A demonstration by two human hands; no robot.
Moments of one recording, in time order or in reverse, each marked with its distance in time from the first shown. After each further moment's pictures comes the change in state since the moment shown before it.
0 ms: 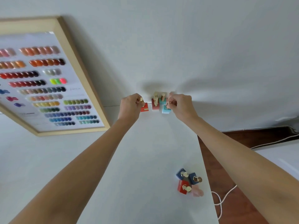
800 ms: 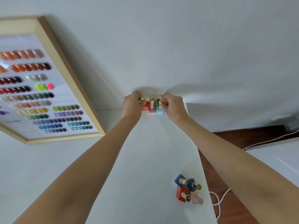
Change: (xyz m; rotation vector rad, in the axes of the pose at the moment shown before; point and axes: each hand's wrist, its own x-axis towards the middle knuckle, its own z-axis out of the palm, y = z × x) left_hand 0.033 0.003 0.031 -0.025 -0.014 -0.102; right_hand 0.020 0.004 0.022 0.032 0.023 0.020
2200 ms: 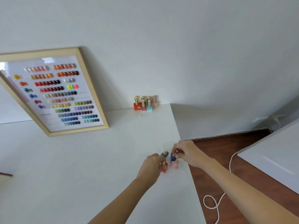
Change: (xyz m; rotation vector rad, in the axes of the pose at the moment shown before) left_hand -0.298 0.008 0.030 0.109 -0.425 0.218; right_hand -0.251 0.030 -0.088 -0.163 -0.445 -0.041
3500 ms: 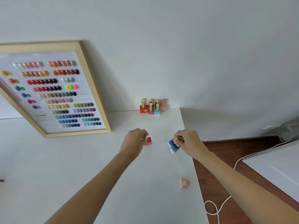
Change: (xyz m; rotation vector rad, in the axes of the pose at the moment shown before) left_hand 0.092 -0.047 -0.107 0.126 0.255 -0.016; right_hand 0.097 -0.007 -0.020 0.022 0.253 0.044
